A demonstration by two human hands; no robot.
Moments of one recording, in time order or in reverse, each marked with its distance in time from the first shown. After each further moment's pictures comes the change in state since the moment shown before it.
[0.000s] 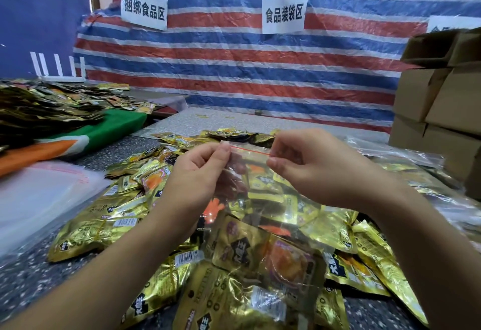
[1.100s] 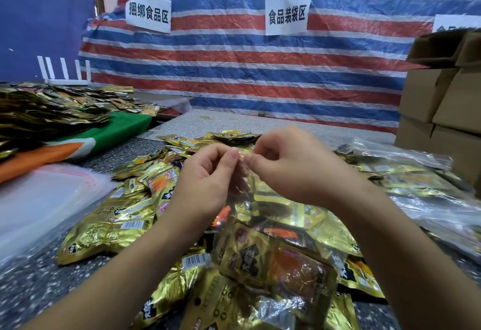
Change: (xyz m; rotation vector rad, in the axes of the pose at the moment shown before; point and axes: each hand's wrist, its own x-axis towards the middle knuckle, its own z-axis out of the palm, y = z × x) left_hand 0.002 -0.011 -0.003 0.124 0.013 0.158; right_hand 0.020 -0.027 0.020 0.079 0.039 0.100
